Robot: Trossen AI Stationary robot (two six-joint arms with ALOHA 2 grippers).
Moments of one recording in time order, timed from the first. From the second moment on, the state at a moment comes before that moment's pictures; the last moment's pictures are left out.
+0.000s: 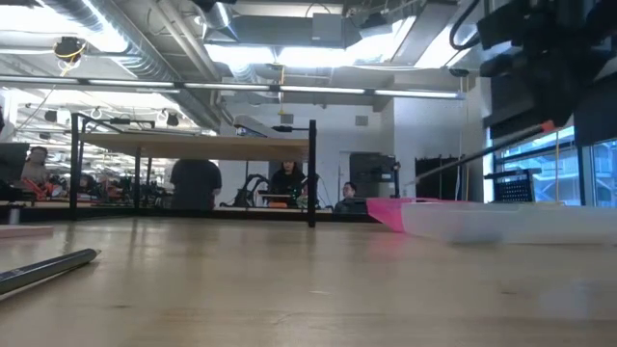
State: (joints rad) left arm -0.24 1.14 1.04 -0.51 -0.20 0.09; right arm 0.27 1.33 1.09 -1.31 0.11 0.12
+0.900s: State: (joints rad) left arm -0.24 1.15 1.05 -0.47 -0.28 0.09; right arm 0.27 1.21 0.85 -1.15 0.09 -0.02
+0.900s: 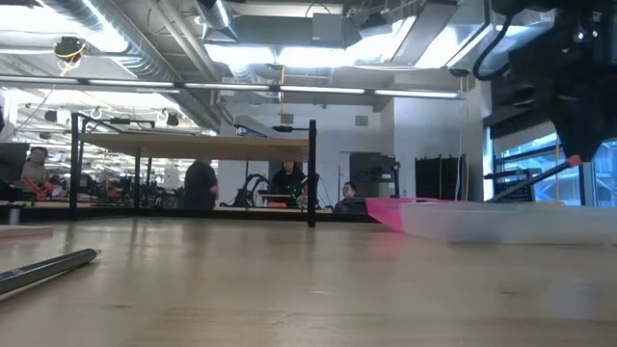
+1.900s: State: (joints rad) left arm -0.24 1.15 1.05 -0.47 -0.28 0.09; right arm 0.27 1.22 0.79 -1.07 0.12 -0.08
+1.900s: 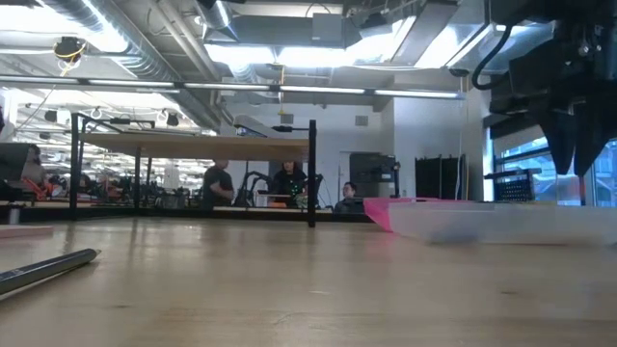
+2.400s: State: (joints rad) left arm -0.24 1.15 1.05 -0.49 -0.28 0.03; right arm 0.27 1.22 0.89 -1.08 0.13 -0.05
